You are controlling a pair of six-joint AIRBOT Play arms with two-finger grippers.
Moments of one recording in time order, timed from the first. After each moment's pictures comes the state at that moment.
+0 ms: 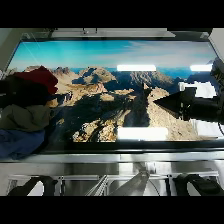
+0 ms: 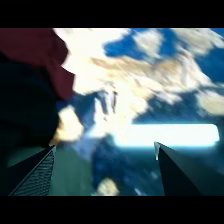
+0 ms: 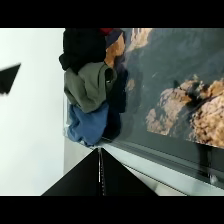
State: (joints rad) left arm 0.27 -0.96 1.15 1.21 -0.99 -1.21; right arm 0.00 -0.68 0.84 -0.51 1.18 1.65
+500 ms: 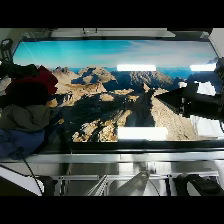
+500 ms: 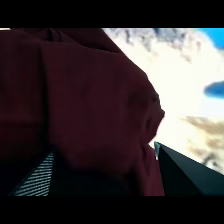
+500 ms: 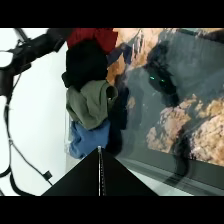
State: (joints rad) left arm 0.30 -1.89 1.80 1.26 -0.93 -1.21; right arm 0.00 -0.68 0.84 -0.51 1.11 1.65
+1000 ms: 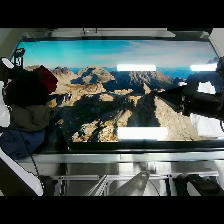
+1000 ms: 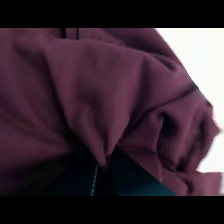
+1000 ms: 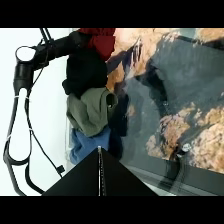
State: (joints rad) left arm 0.29 -2.11 2.04 1.31 -1.04 -1.23; right arm 0.00 -0.69 0.84 -0.51 1.08 1.65
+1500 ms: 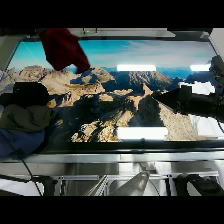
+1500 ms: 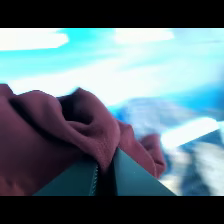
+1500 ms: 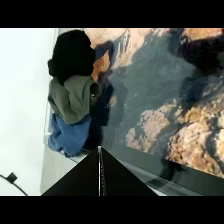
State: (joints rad) left arm 0.10 -1.66 2.06 0.67 -1.17 -1.12; right arm 0.00 -0.73 0.83 -0.52 1.13 1.51
